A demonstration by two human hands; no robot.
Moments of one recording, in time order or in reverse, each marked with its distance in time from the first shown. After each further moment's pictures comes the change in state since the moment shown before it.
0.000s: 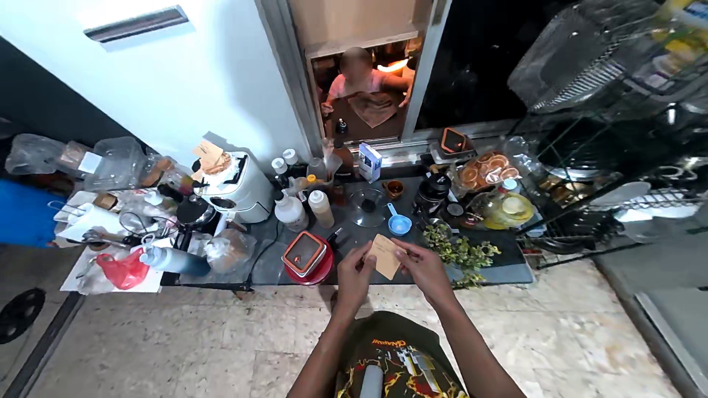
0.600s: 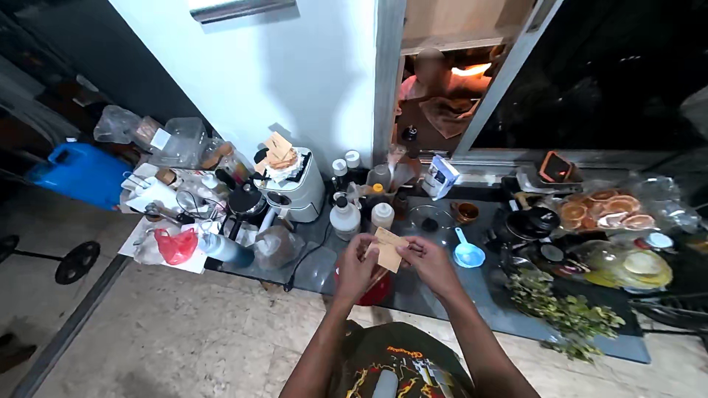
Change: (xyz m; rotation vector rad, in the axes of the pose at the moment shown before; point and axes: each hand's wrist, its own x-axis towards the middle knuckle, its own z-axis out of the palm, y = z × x) left_hand 0.074 0.002 -0.183 -0.006 0.089 -0.010; right_hand 0.088 -0.055 0.178 -0.043 -0.238 -0.042
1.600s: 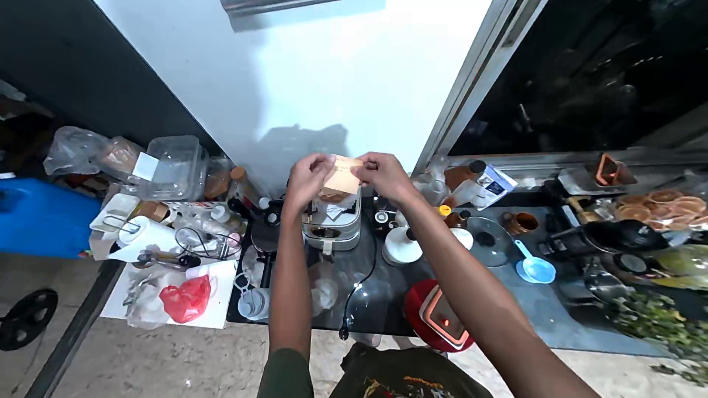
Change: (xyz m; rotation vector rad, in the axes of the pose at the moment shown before) left_hand 0.316 0.017 -0.345 0.226 -0.102 0.136; right_hand 0.307 -0.149 0.259 -0.162 -0.036 -0.163
